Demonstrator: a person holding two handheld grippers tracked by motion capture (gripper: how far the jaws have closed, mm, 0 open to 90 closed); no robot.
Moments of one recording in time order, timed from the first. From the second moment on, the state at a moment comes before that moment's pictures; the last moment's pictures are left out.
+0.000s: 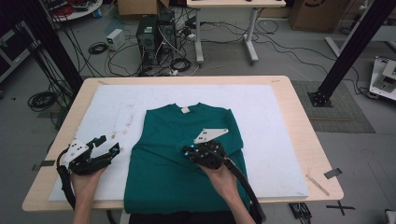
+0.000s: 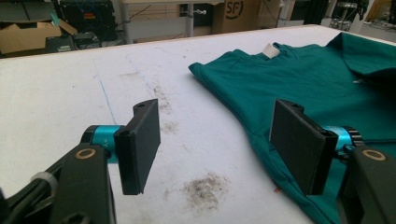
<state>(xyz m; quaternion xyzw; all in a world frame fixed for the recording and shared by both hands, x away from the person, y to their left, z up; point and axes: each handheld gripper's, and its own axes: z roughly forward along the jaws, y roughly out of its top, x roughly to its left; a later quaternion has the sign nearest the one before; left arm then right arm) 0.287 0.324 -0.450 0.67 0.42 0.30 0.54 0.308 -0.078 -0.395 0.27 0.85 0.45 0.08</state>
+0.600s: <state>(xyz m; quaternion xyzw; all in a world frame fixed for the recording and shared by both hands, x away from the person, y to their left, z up) 0.287 0.324 -0.450 0.67 0.42 0.30 0.54 0.315 -0.042 -0.404 0.25 0.84 0.48 0.04</state>
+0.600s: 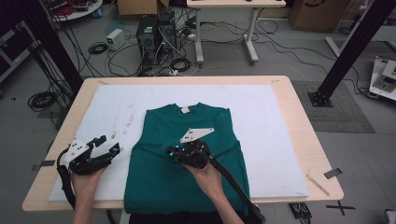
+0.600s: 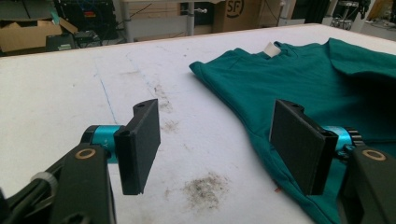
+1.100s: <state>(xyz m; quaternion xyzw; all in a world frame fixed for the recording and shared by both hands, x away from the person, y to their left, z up) 0.288 0.324 -0.450 0.67 0.42 0.30 0.53 0.305 -0.028 -0.418 0.23 0.86 0.46 0.03</state>
